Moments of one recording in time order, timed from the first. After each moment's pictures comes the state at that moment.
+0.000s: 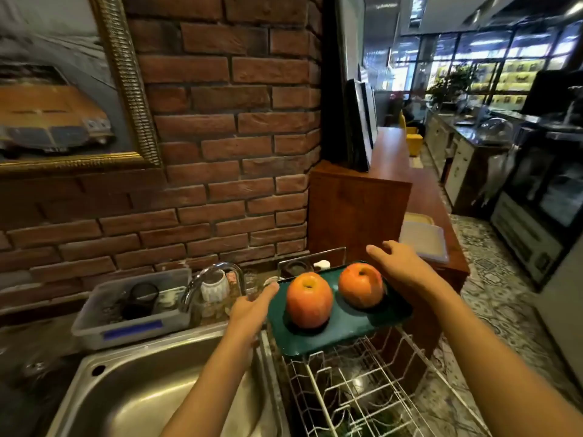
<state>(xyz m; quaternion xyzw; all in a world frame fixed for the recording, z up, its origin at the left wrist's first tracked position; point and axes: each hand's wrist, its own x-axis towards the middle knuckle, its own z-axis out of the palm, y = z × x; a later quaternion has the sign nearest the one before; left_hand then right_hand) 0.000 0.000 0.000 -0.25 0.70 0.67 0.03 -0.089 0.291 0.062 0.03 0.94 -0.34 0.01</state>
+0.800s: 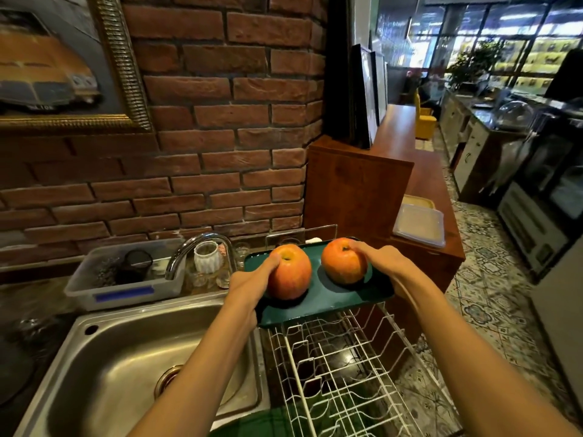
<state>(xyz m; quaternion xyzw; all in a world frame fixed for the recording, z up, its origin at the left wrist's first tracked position) -0.007 0.038 0.002 -0.31 0.63 0.71 -0.01 -0.086 0.289 0.031 0.14 0.86 -0.48 0.13</state>
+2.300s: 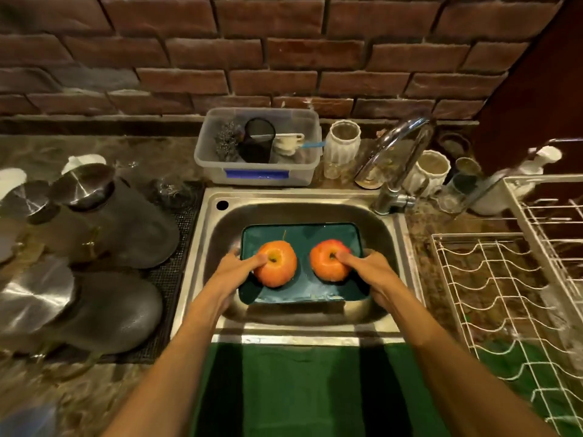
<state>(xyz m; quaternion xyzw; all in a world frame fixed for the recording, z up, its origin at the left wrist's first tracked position) 0.089 -0.325 -0.226 -0.41 0.62 0.66 0.10 -0.030 -0.061 -0.242 0.15 0.79 -0.51 0.31</state>
